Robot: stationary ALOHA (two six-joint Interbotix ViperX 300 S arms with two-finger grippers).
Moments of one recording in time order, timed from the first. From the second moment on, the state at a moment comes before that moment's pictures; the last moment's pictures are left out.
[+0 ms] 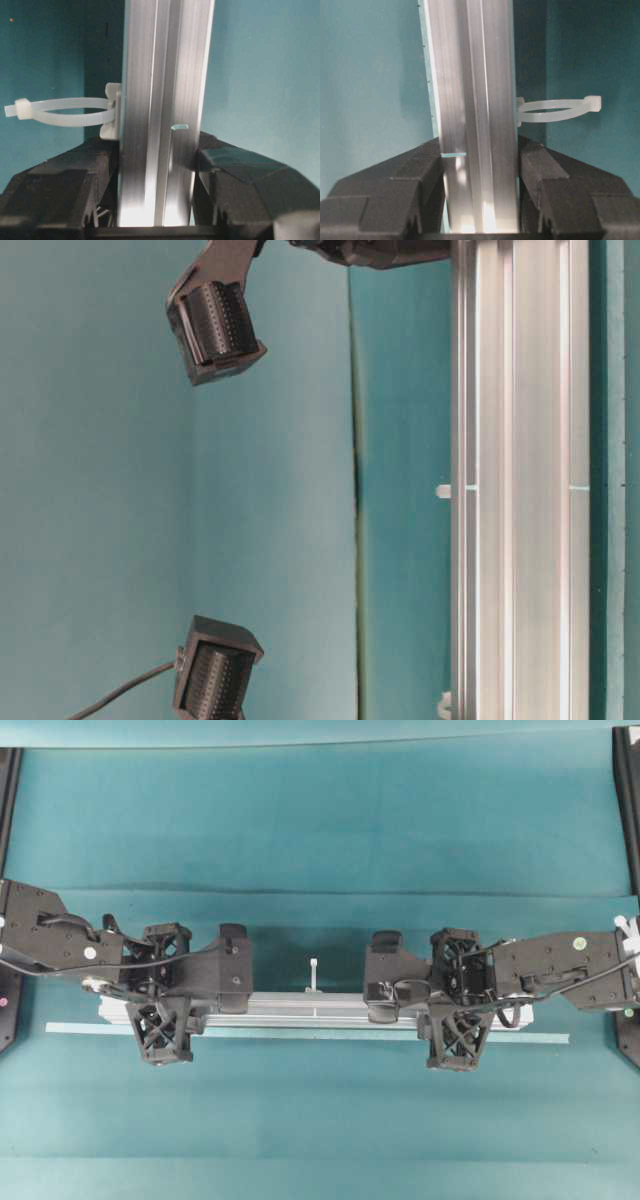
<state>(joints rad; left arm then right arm) 0.00 -0.04 0.77 0.02 0.49 -0.10 0.03 0.02 0.69 -0.02 0.57 0.12</state>
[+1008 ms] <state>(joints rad) 0.00 -0.03 0.78 0.02 0.45 -0.10 0.03 0.03 0.71 -0.02 0.55 0.12</state>
